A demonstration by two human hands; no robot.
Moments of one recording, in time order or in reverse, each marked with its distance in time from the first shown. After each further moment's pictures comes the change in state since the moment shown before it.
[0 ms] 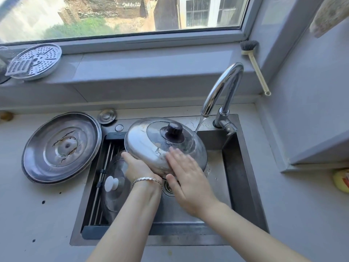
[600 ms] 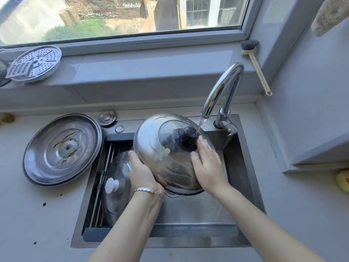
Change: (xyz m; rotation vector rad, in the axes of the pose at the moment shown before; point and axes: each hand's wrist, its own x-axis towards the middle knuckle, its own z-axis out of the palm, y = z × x) left_hand -0.005 -0.006 -0.006 -0.035 -0.266 0.037; right_hand 0.022 0.044 -0.013 0.192 0.036 0.380
